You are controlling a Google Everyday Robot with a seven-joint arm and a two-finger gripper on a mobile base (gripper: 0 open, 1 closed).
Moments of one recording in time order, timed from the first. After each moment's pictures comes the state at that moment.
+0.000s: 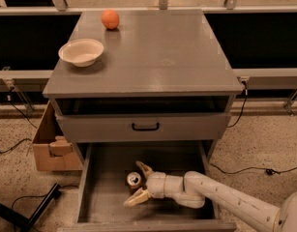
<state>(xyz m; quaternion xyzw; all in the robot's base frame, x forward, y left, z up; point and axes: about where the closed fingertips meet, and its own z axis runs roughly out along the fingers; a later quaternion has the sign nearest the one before) 0.523 0.055 0.421 -0.44 0.62 0.42 0.50</state>
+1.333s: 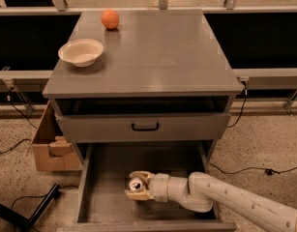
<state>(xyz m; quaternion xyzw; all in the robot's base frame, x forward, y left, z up) 0.497 0.045 0.454 -0.46 0.63 0.39 0.48</state>
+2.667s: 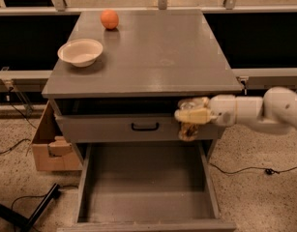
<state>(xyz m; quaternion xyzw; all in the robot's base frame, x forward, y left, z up) 0.581 -0.126 0.760 -0.38 0.68 0.44 0.45</state>
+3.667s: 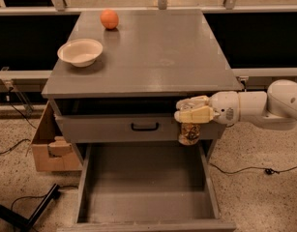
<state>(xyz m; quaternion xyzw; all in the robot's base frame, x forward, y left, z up) 0.563 -0.123 0.794 -0.38 0.68 0.46 0.43</state>
